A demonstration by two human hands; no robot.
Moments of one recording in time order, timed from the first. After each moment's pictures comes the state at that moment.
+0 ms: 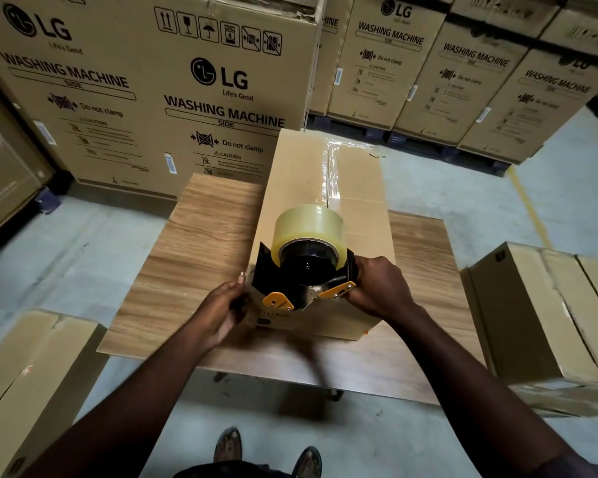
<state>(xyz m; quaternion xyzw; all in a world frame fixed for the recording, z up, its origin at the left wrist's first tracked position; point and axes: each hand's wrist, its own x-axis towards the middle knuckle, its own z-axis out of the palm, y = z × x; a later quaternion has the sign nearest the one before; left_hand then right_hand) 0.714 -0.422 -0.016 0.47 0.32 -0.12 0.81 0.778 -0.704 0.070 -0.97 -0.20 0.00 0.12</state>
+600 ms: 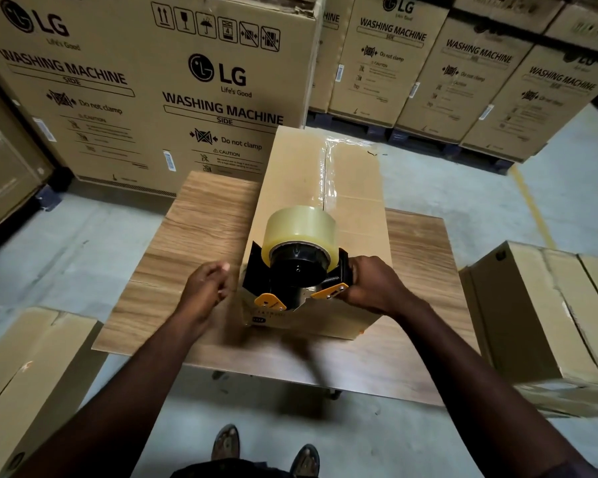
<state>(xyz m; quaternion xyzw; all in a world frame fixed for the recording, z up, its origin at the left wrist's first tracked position) 0.724 -0.413 -0.005 0.63 0.30 -0.01 0.71 0.786 -0.708 0.079 -0.96 -0.18 0.13 0.18</state>
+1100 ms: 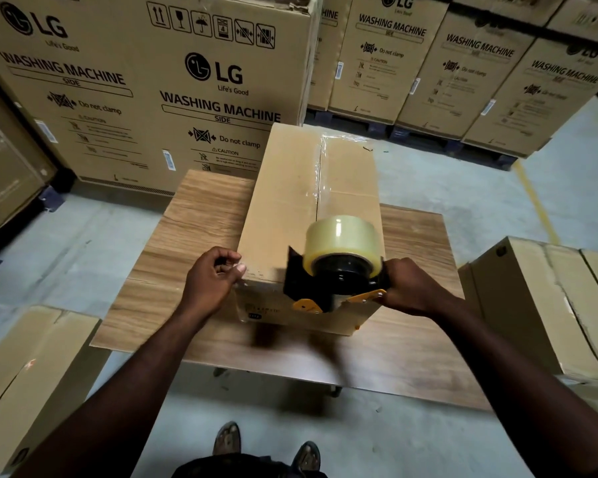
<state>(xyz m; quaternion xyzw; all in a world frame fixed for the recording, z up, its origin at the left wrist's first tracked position) 0.724 -0.429 0.008 0.80 0.16 0.08 0.58 0.789 -0.781 0.081 -0.95 -0.22 0.14 0.18</state>
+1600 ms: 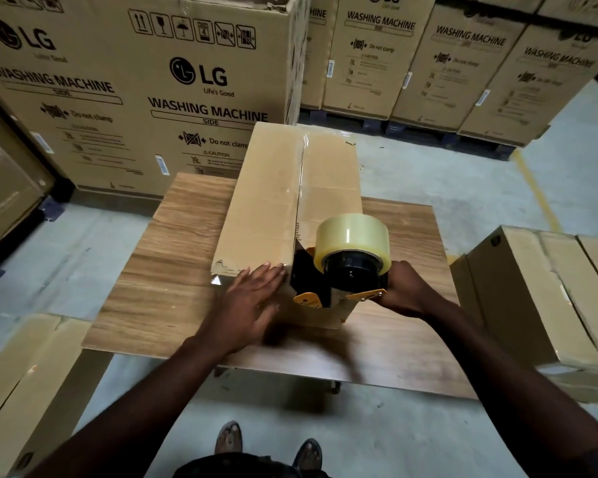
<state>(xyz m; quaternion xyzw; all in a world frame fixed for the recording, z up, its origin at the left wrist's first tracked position) 0.697 -0.499 -0.008 0.95 -0.19 0.06 0.26 0.788 -0.830 0.043 -0.93 -0.22 0.13 0.26</state>
